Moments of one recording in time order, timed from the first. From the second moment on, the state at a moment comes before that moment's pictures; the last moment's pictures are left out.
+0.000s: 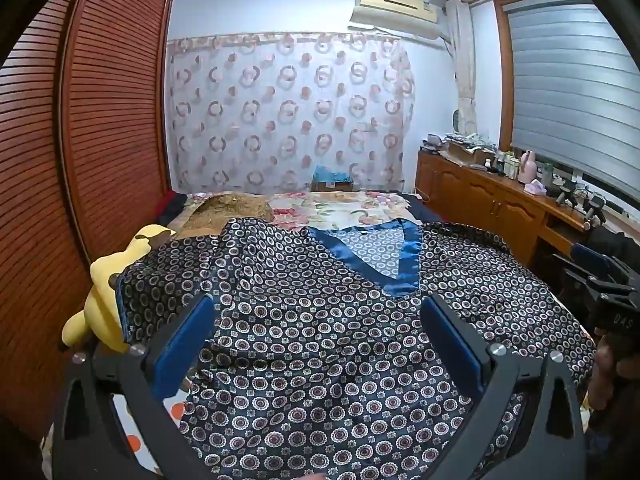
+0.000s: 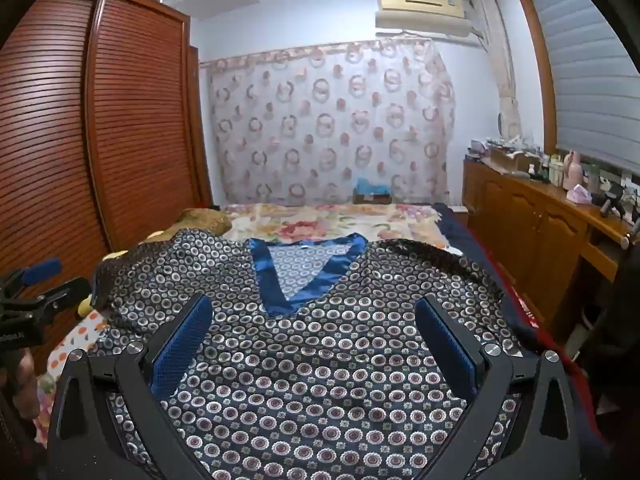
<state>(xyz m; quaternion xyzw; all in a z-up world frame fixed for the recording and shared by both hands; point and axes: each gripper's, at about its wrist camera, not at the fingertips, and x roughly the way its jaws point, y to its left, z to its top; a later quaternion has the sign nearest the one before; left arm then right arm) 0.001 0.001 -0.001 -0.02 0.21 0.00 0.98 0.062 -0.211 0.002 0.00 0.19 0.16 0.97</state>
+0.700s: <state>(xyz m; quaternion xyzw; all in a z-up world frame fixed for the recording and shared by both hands) -0.003 0.002 0.006 -0.02 0.21 0.01 0.98 0.063 -0.213 -0.002 0.00 0.19 0.16 0.97</state>
